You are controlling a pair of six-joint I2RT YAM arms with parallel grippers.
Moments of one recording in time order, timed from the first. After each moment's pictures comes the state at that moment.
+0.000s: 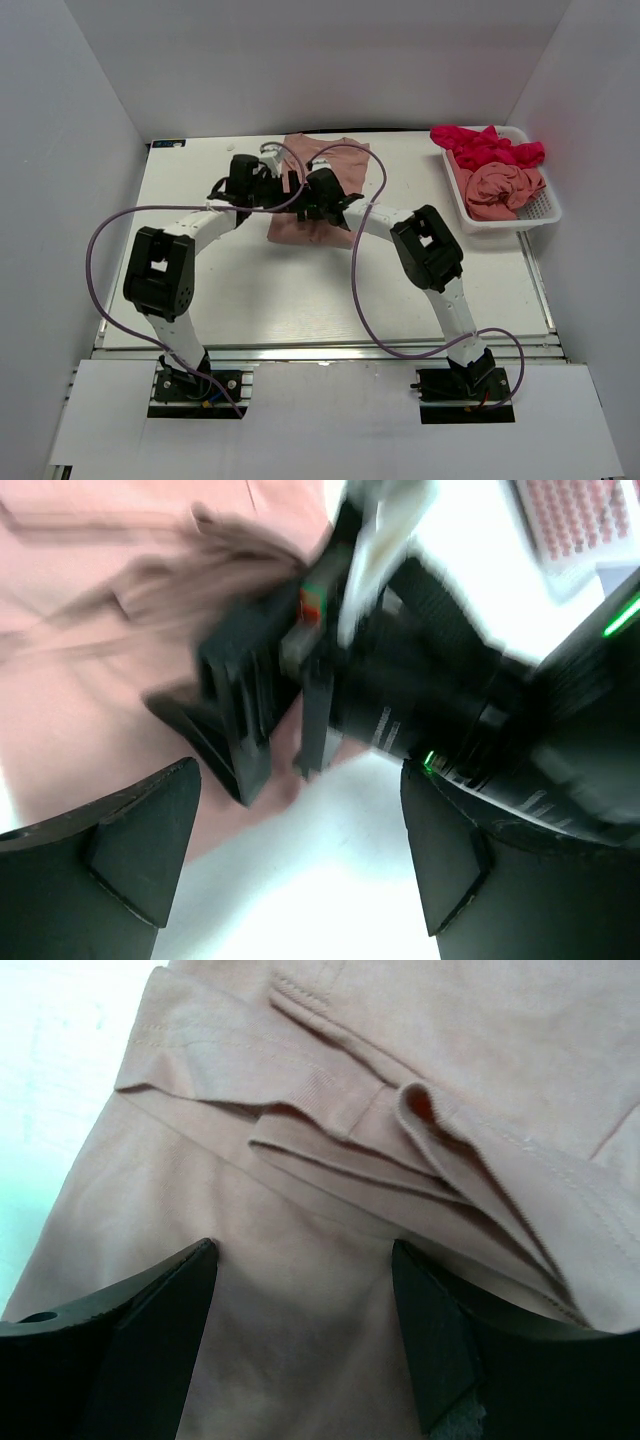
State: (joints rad) left arm -0.31 1.79 1.17 0.04 0.52 -0.33; right arm 0.71 2.28 1.67 -0.06 0.14 0.32
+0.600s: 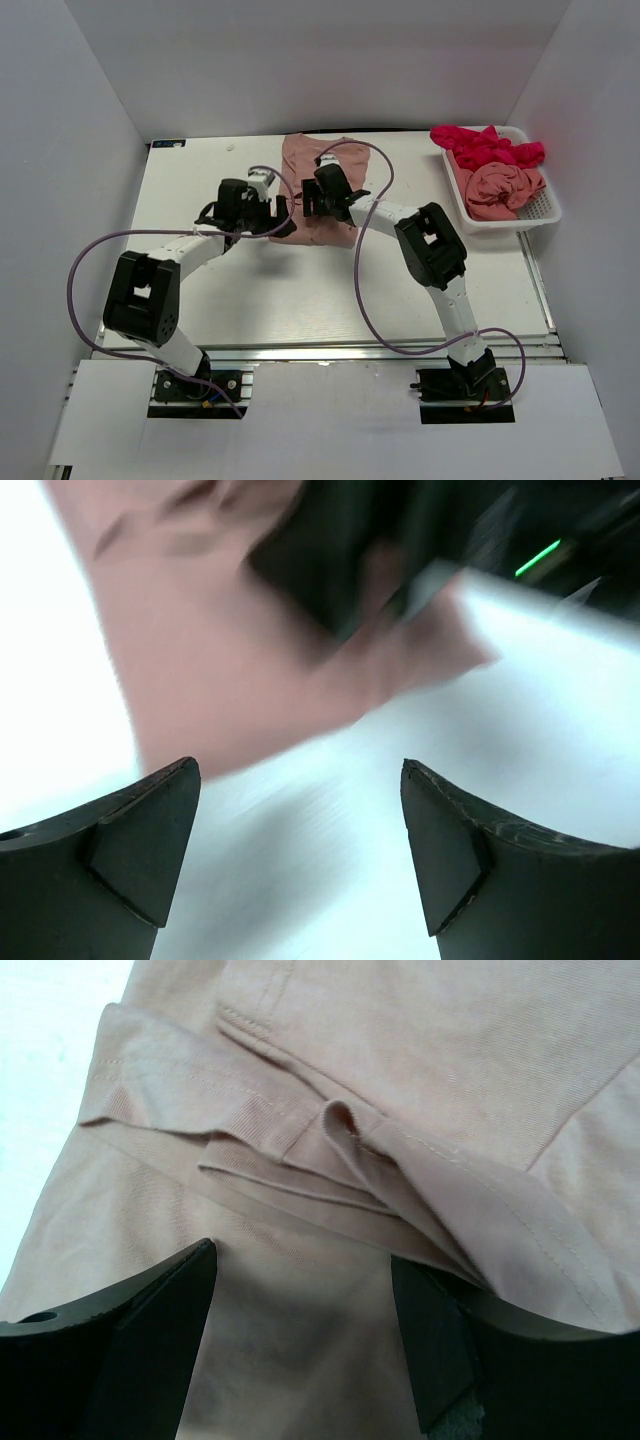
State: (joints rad) left arm -0.29 1.59 0.97 0.03 0.39 -0.21; right arm 0.67 2.28 1.67 -0.06 0.13 0.34
